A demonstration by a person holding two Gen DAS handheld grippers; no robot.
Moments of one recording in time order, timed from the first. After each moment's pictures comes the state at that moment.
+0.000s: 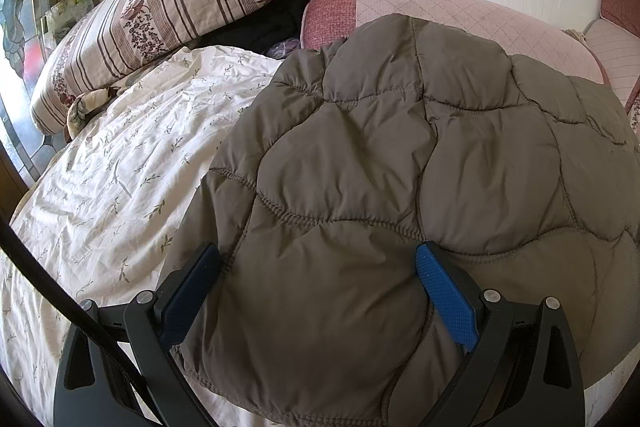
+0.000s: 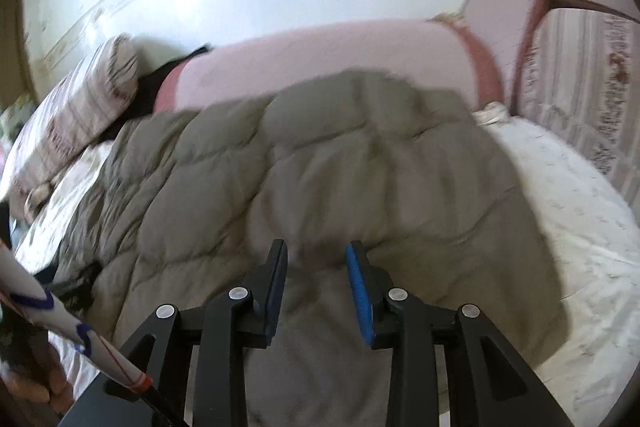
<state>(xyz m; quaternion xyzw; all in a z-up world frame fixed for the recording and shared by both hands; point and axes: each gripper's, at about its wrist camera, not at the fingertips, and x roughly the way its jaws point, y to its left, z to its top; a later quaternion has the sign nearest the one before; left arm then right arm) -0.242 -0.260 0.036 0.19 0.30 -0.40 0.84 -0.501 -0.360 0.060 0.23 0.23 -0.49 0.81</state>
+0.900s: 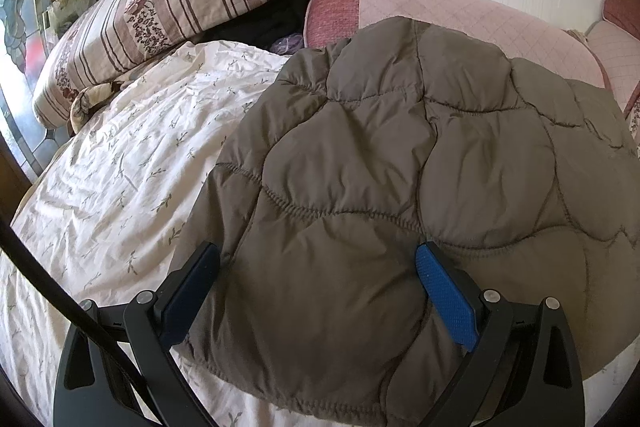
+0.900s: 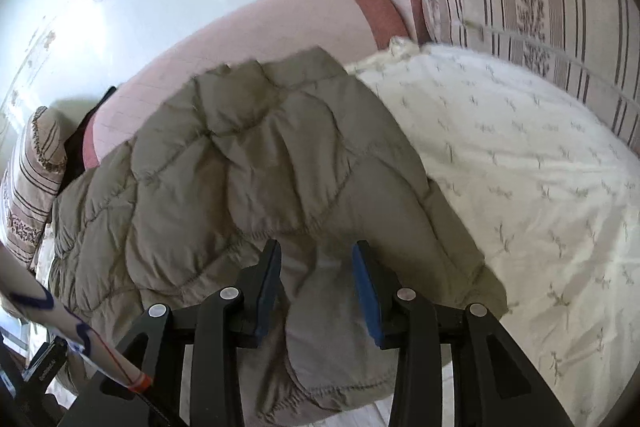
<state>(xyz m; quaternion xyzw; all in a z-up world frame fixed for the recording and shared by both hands) -0.242 -0.257 0.042 0.19 0.32 -0.39 0.84 -0.576 -0.402 0.039 0.37 0.21 -0.54 0.73</state>
